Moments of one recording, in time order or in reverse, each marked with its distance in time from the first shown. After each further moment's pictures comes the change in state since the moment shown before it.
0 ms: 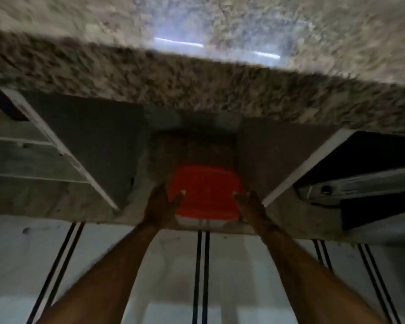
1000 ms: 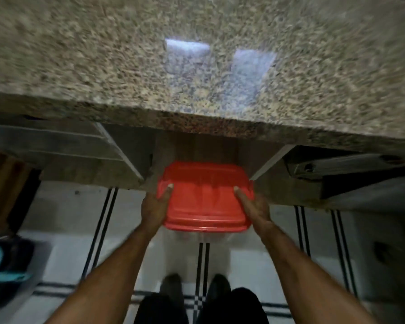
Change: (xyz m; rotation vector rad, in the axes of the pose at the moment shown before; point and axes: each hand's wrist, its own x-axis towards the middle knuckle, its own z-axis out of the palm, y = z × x) left_hand -0.117 0.075 -0.079 -0.086 0.169 -0.516; right_hand -0.164 -0.064 -0.063 0.153 0.065 0.200
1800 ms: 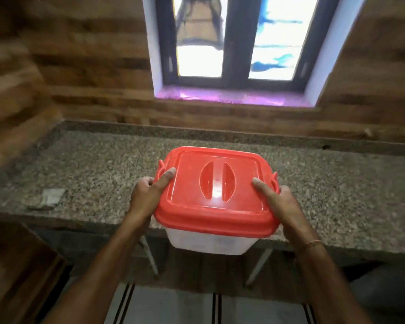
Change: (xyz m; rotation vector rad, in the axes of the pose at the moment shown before) left_hand -0.195 0.385 -0.238 -0.235 0.025 0.425; right_hand -0.273 -0.376 -0.166 0.076 -0.045 -0.502
